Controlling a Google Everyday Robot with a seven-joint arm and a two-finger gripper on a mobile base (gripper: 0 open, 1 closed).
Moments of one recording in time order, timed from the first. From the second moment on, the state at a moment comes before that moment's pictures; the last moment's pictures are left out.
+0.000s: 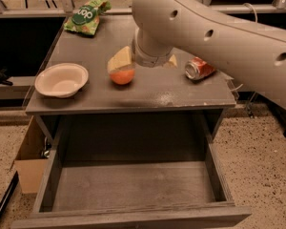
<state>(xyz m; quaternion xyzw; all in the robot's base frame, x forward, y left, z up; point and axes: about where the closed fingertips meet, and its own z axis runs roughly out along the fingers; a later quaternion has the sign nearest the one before) 0.615 0.003 0.888 -0.95 -0.10 -0.29 0.08</state>
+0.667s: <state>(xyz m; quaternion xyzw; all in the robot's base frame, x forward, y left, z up) 0.611 0.005 0.904 -0.94 -0.13 -0.30 0.13</state>
